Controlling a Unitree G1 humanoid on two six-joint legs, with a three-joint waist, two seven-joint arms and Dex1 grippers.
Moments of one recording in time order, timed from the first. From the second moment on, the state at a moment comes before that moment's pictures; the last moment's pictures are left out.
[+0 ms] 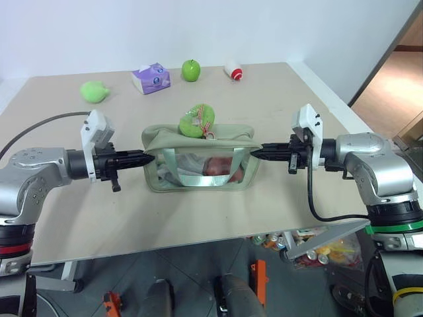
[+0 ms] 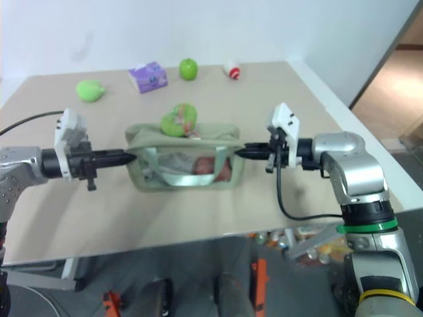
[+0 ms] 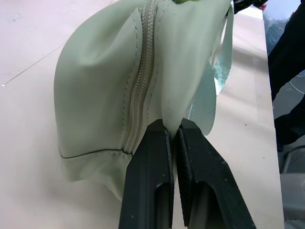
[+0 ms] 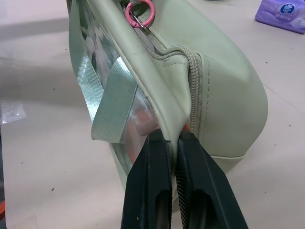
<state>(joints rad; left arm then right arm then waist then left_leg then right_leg) -0.51 0.83 0.15 -0.13 -0.63 0.76 -1.08 -0.72 -0.76 0.05 0.06 0.38 0.54 1.20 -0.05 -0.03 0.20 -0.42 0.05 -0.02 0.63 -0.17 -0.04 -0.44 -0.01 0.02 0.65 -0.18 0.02</state>
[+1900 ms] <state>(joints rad) -0.44 0.79 0.16 -0.21 -0.68 0.75 -0.99 -1.30 -0.53 0.14 0.74 0.23 0.50 1.40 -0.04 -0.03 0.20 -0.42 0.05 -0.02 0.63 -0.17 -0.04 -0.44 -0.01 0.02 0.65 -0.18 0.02</state>
